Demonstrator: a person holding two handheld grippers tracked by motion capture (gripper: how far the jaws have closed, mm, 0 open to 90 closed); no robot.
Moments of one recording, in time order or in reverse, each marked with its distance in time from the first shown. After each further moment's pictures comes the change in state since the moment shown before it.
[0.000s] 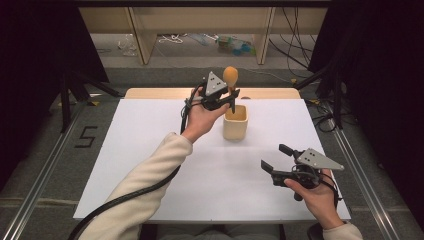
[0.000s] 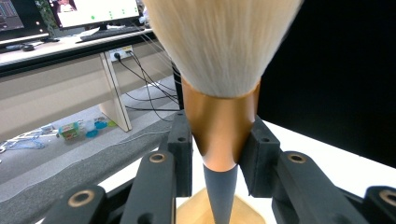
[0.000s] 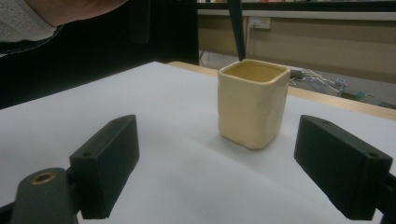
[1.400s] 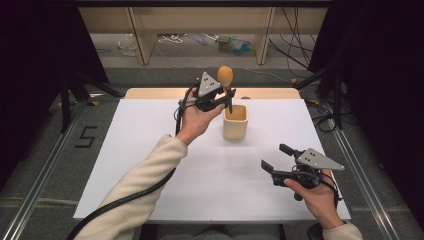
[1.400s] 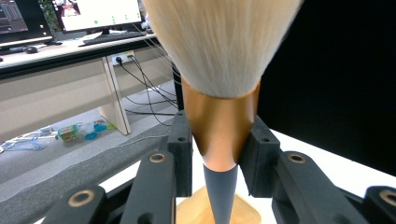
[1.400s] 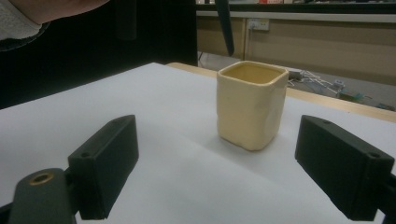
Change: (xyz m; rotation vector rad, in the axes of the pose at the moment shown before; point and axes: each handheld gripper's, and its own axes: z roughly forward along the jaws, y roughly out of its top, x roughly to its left) left arm 0.003 0.002 -0.016 -0.028 0.001 -0.026; right arm 0.000 0.000 0.000 -0.010 0.000 -0.006
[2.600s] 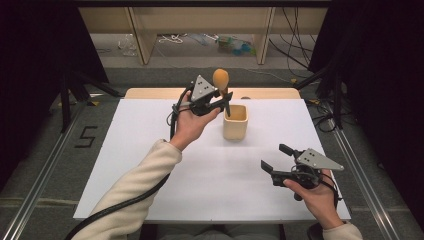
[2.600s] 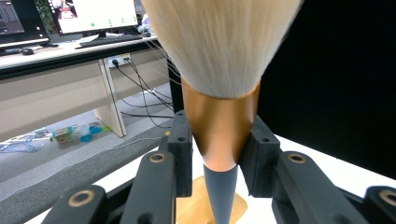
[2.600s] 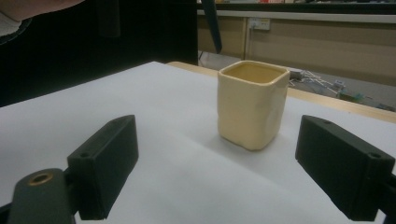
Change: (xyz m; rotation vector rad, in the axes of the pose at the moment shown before) left arm -0.003 0.000 -0.021 -0.015 -0.019 -0.006; right arm 0.001 0.000 0.000 0.022 0.006 0.001
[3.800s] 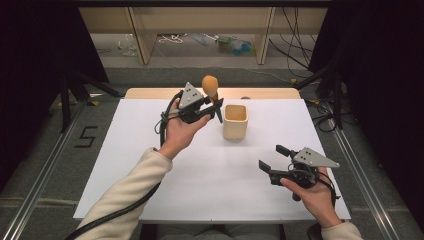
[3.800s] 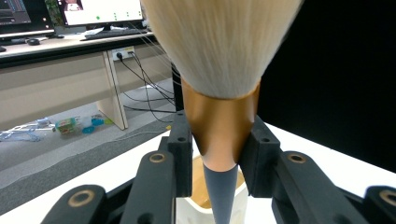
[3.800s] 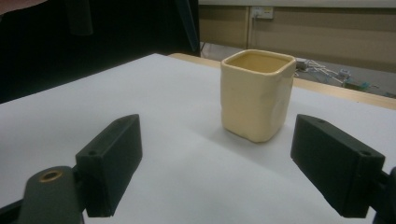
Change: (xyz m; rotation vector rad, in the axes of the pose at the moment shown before) left arm 0.002 -0.011 -0.029 0.006 0.009 -0.033; right arm -0.001 -0.001 0.005 0.042 -0.005 -0.005
